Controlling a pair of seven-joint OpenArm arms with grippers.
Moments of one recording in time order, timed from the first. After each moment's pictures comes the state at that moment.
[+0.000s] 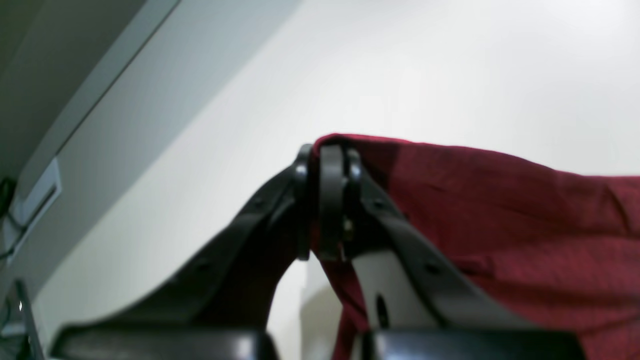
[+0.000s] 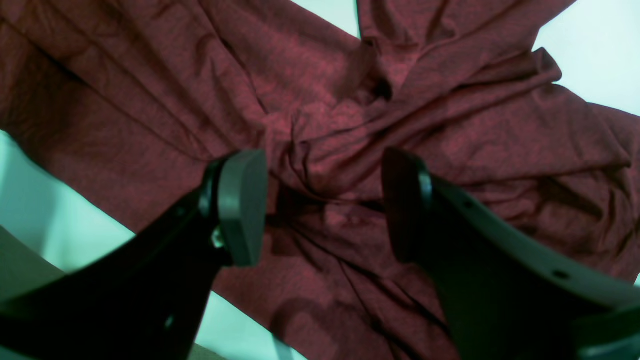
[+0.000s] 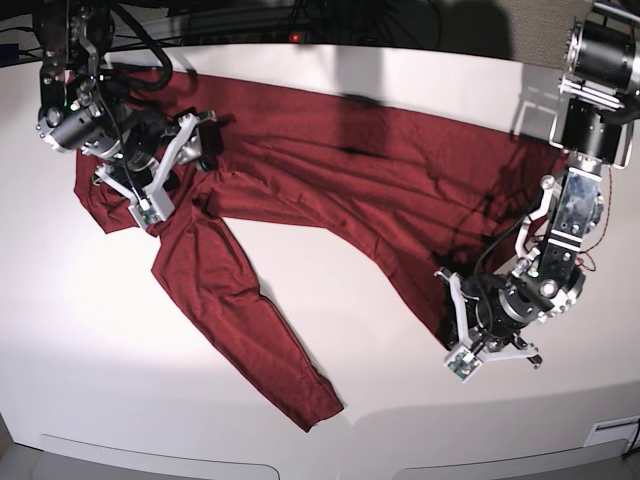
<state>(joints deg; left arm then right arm) -22.1 -18.4 18.7 76.9 0.5 -25.1 30.3 -16.6 21.9 7.7 109.1 28.9 26.0 -59.9</state>
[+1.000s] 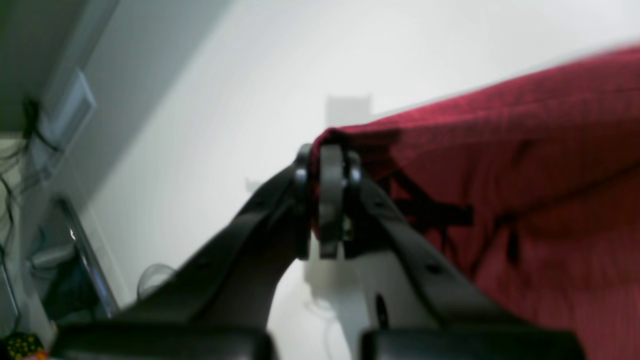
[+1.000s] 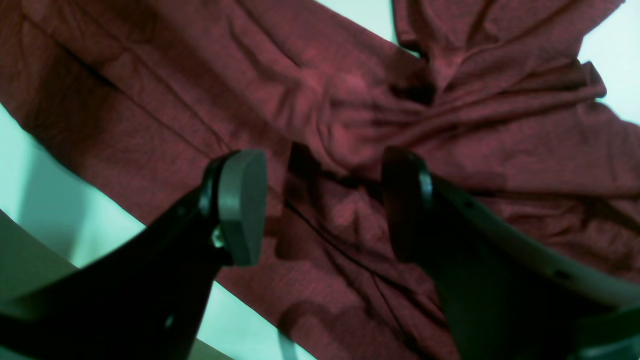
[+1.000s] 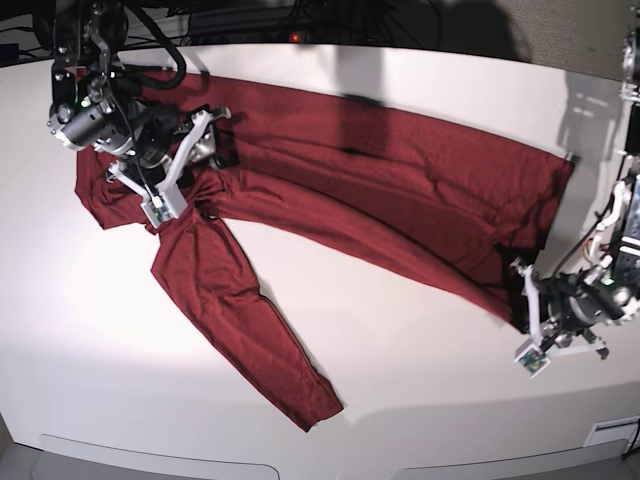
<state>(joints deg) -22.2 -32.9 18.7 82.1 -12.3 -27.2 45.7 -16.6 18.6 7.7 109.1 28.5 27.5 -60.2</state>
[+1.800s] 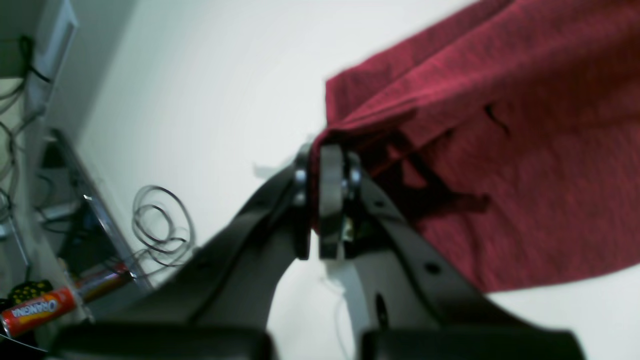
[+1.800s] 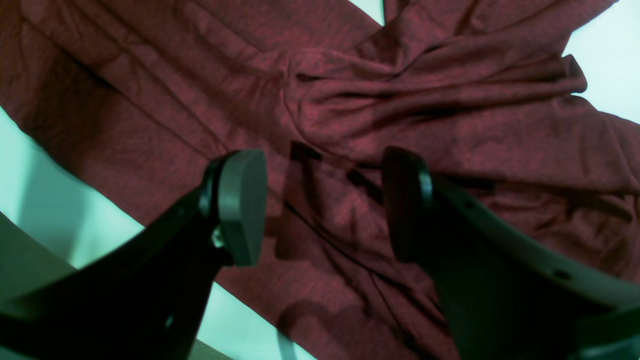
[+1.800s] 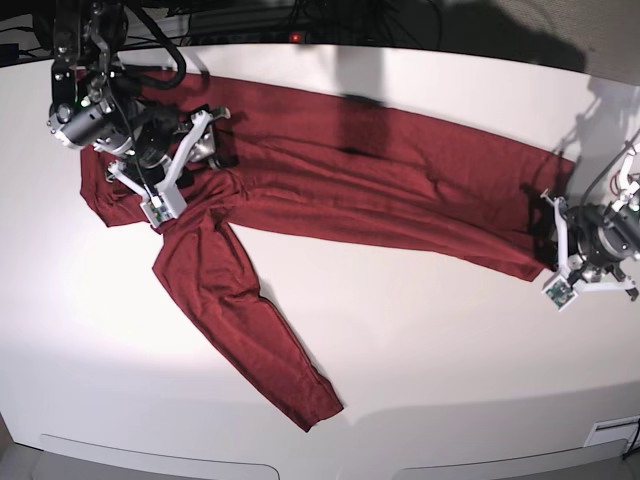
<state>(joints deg) -7.7 -43.6 19.0 96.3 -15.2 -19.9 49.0 -16.6 18.6 7.7 109.1 28.5 27.5 -60.2</state>
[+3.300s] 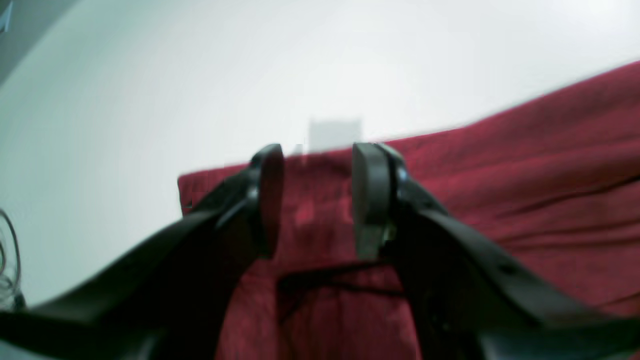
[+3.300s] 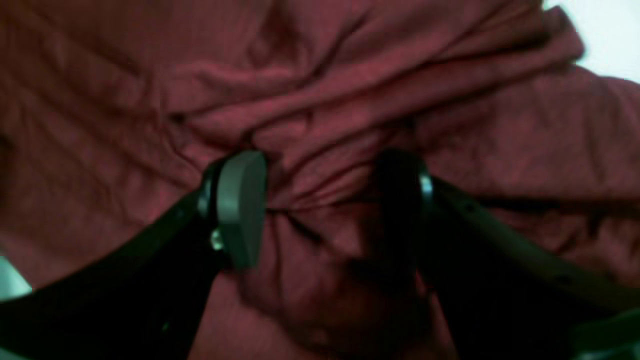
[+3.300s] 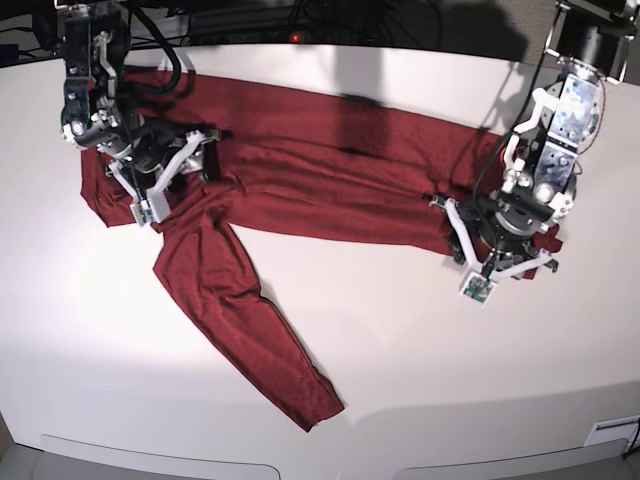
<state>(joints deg) -4.3 -20.3 18.9 92.3 -3.9 -4.5 44.2 -12.3 18.3 7.9 88.9 23.6 30.8 -47.7</state>
